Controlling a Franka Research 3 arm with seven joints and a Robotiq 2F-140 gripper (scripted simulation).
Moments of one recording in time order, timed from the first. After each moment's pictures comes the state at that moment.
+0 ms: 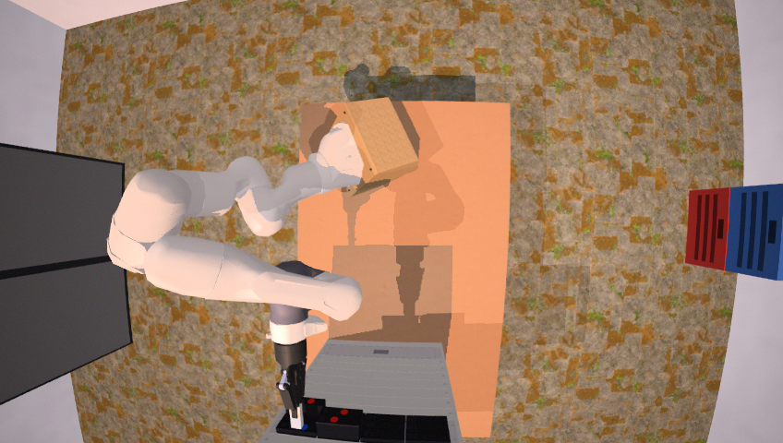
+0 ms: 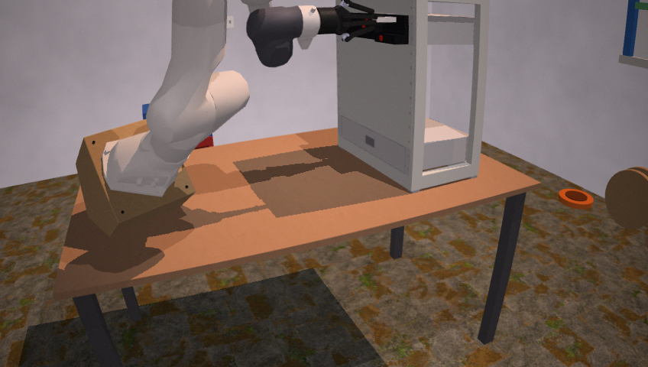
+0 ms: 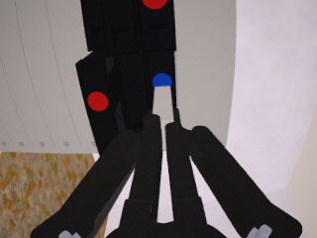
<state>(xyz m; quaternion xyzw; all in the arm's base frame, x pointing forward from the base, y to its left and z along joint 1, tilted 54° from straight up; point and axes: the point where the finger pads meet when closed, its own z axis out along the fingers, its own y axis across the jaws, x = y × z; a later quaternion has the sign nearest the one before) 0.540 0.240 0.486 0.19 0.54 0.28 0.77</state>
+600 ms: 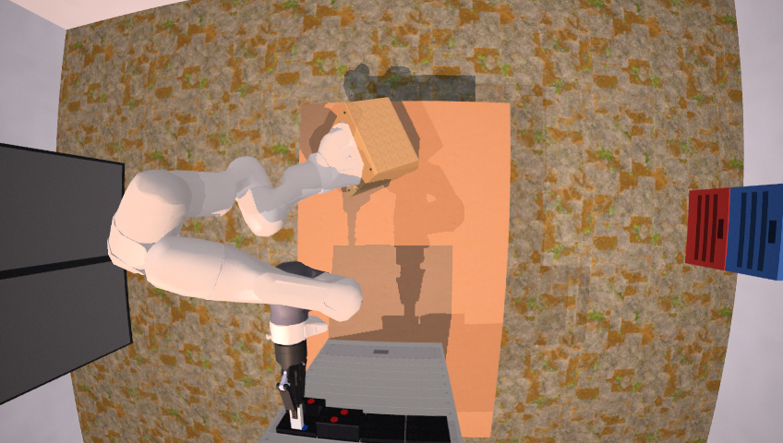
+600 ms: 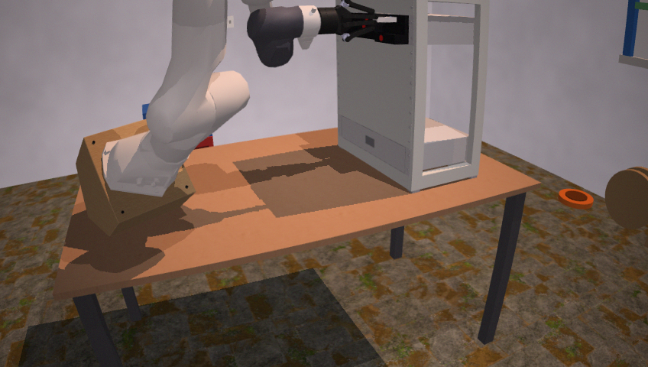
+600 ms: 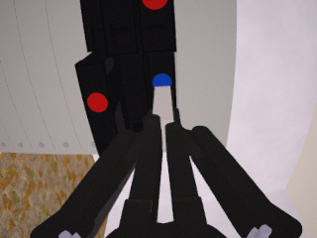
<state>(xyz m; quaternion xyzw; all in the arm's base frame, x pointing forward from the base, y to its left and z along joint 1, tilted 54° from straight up) 0.542 0.241 0.486 0.19 0.54 0.28 0.77</state>
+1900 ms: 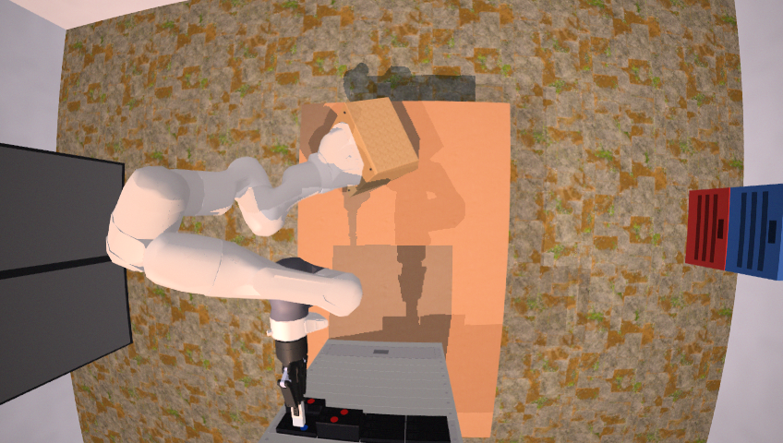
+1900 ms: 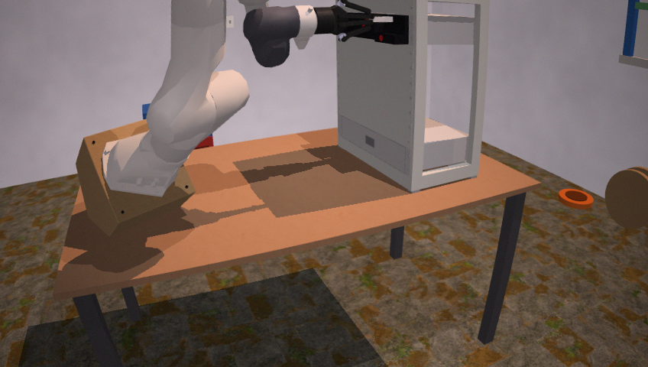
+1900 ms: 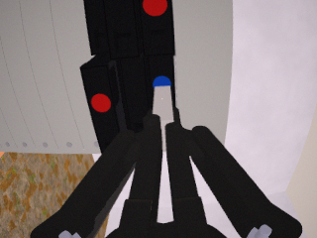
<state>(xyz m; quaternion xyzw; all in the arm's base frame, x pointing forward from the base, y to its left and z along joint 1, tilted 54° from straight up) 0.534 0.244 0.479 0.19 0.55 0.28 0.76</state>
